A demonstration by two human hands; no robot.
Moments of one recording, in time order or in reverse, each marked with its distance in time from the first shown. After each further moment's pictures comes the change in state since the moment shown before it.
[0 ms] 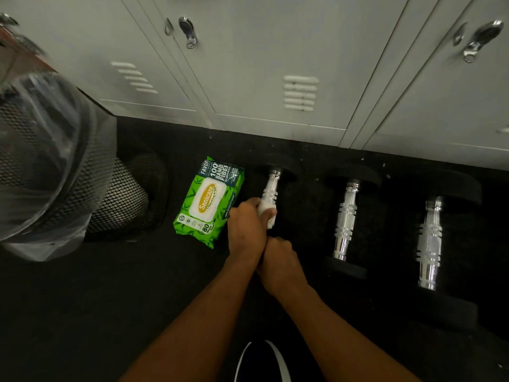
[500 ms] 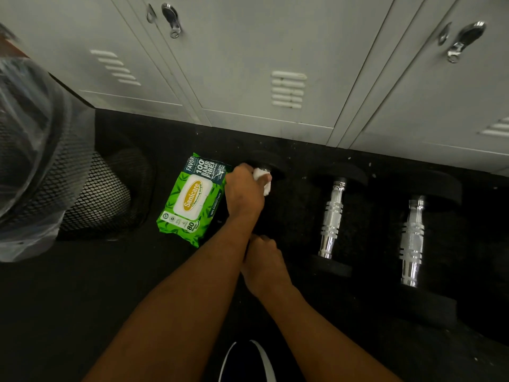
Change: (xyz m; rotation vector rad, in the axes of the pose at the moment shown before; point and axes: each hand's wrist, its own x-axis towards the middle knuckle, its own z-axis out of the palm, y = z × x) left_hand 0.050 0.042 0.007 -0.068 0.072 -0.038; right_hand 0.000 -0.002 0.004 -0.018 -0.014 0.021
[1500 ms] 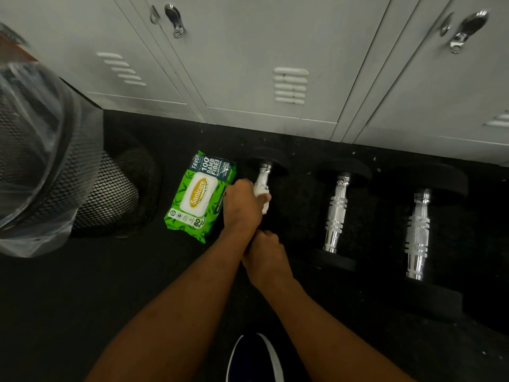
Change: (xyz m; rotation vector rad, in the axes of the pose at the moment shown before) left_hand -0.027 -0.020 -0.018 0.071 -0.111 -0.006; right_hand -0.003 -0.009 -0.002 0.031 0.031 0.022
